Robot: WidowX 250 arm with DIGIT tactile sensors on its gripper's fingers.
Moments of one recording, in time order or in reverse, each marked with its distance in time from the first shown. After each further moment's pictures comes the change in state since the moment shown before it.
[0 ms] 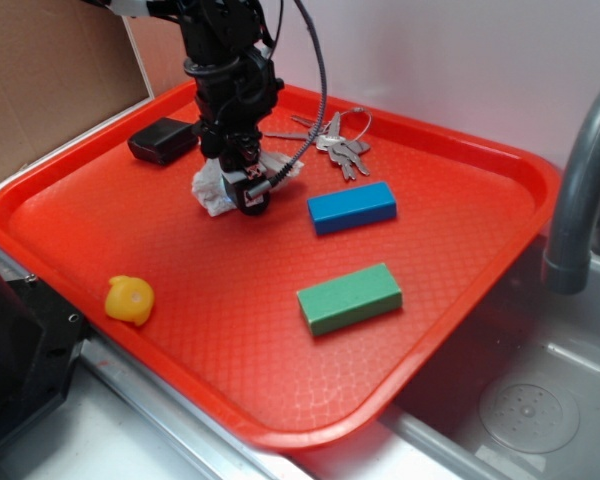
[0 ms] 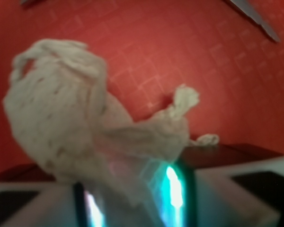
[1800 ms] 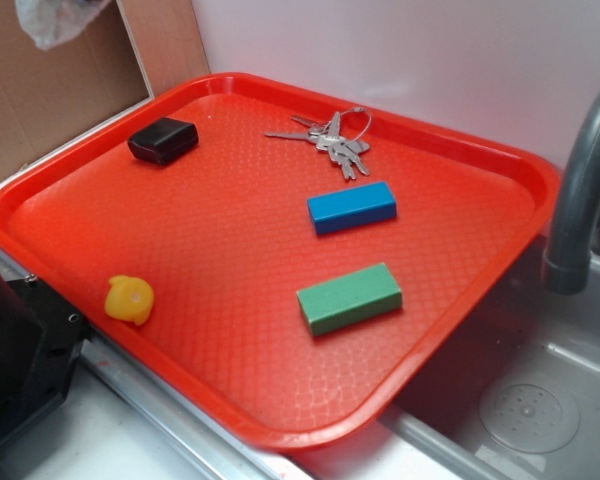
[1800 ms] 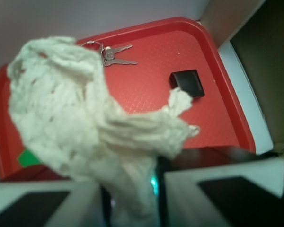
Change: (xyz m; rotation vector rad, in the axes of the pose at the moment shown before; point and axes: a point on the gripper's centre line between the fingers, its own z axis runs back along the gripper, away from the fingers) arm -0.068 -0.020 0.182 -0.028 -0.240 0.532
